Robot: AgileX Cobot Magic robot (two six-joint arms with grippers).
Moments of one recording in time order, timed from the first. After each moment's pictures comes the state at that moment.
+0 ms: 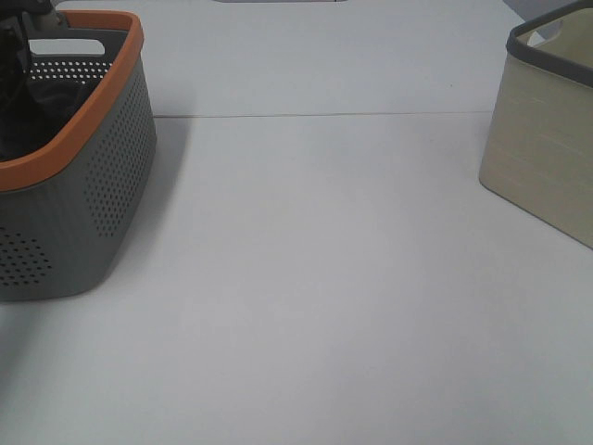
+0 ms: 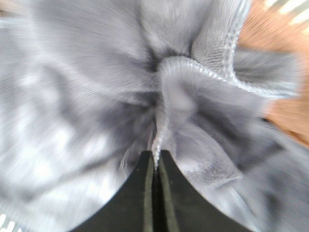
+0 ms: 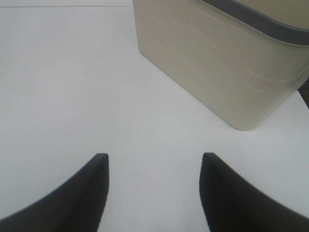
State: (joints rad) left arm 0.05 2.13 -1.90 -0.14 1.10 1.10; right arm -0.10 0.00 -0.50 0.08 1.07 -0.07
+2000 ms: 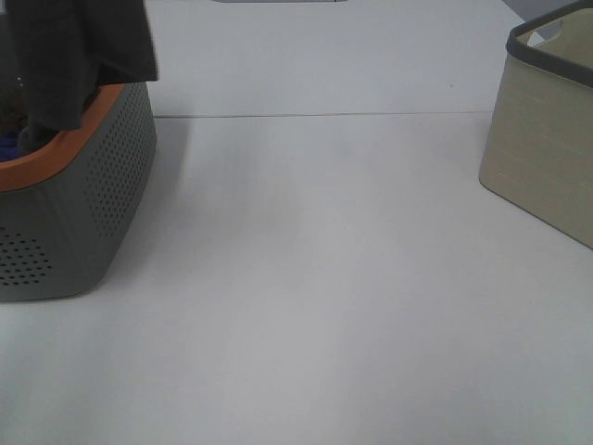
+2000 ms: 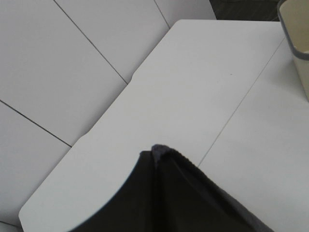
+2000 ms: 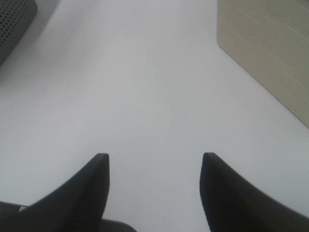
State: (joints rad) left arm -0.38 1.77 -2.53 -0.13 1.22 0.66; right arm -0.10 0.26 -0.56 0.37 1.00 -0.23
